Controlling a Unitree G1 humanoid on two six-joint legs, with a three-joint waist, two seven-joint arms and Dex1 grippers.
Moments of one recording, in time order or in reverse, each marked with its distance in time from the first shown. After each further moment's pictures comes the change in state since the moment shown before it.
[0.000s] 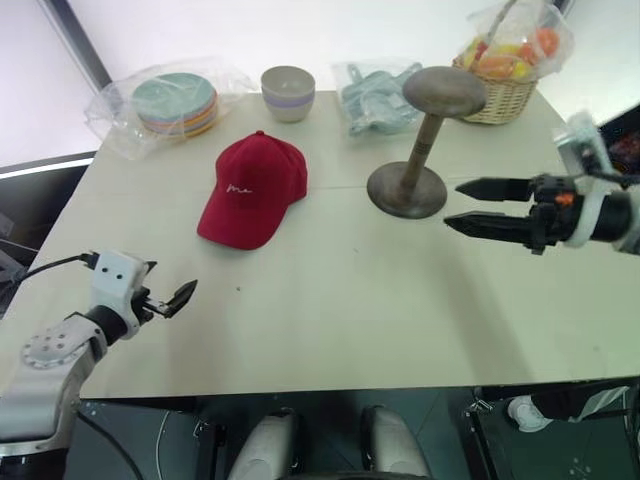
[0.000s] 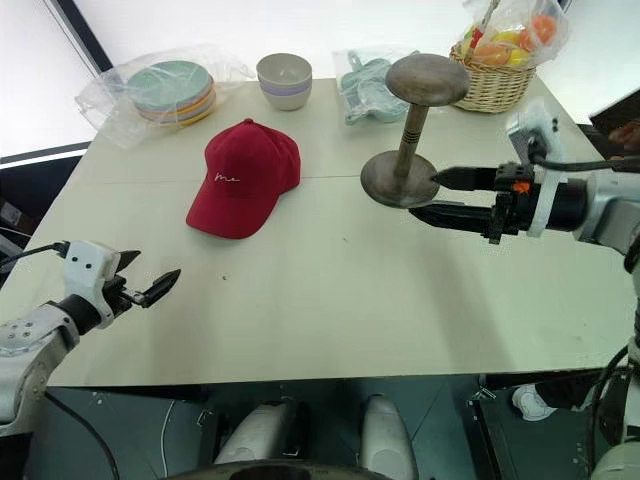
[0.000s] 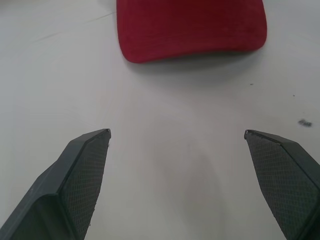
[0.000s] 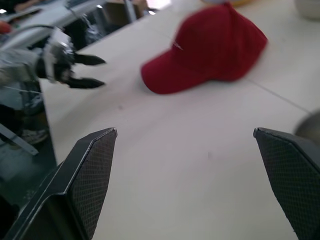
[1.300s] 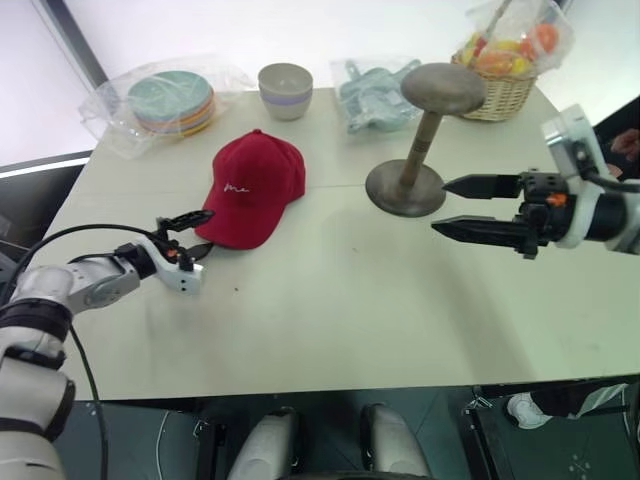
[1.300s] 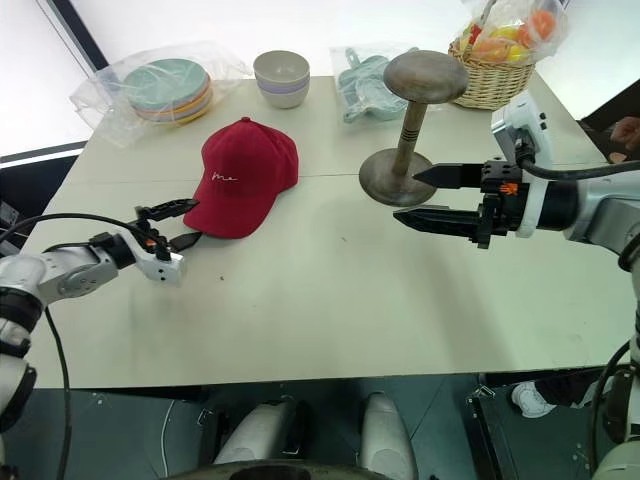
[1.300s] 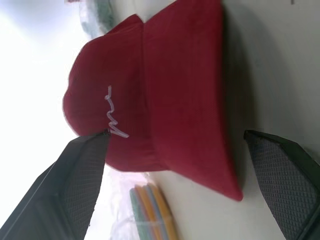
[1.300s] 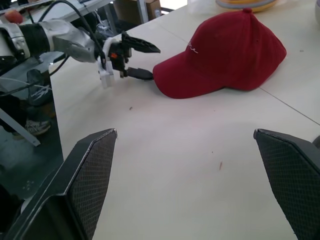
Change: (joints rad) left arm -0.870 0.218 -0.804 1.260 1.462 -1.416 0.977; right arm 0.041 -0.049 0.032 -0.024 0.016 -0.085 -0.021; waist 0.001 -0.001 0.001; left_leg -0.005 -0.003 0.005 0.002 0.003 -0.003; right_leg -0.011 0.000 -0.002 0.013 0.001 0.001
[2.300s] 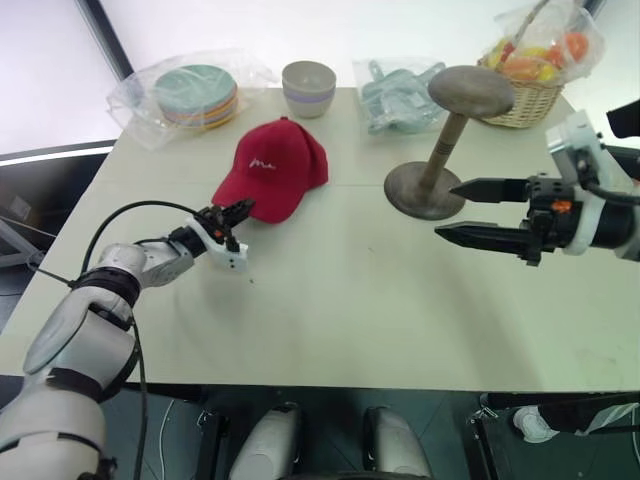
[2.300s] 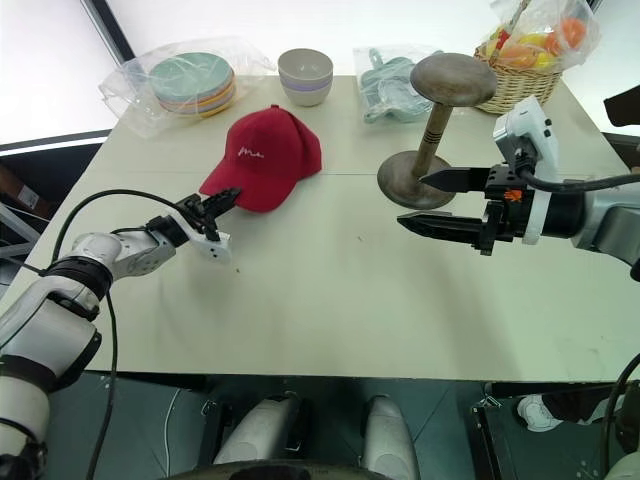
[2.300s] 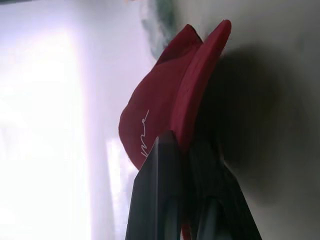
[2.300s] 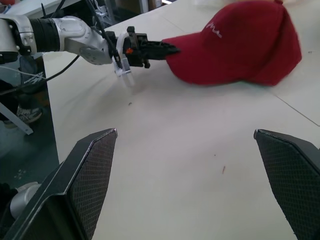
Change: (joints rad) left arm -0.182 -0.201 -0.168 0.095 -0.021 0.241 0.305; right arm 0.046 -0.019 -0.020 -0.030 0.012 -0.008 -0.065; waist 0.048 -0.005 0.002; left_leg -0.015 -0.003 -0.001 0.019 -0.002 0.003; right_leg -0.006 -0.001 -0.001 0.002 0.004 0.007
